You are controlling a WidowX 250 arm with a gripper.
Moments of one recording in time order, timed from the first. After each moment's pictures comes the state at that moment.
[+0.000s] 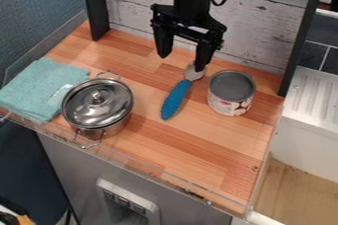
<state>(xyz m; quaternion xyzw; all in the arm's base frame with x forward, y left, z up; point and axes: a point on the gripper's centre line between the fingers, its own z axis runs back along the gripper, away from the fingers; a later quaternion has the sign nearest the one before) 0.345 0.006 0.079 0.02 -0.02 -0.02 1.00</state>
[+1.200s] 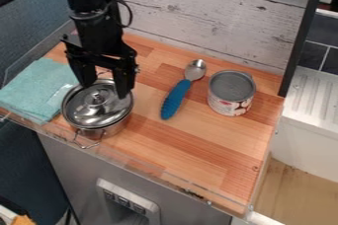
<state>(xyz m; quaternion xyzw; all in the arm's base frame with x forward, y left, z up) 0.255 0.077 0.073 -0.02 -0.04 0.03 1.00</state>
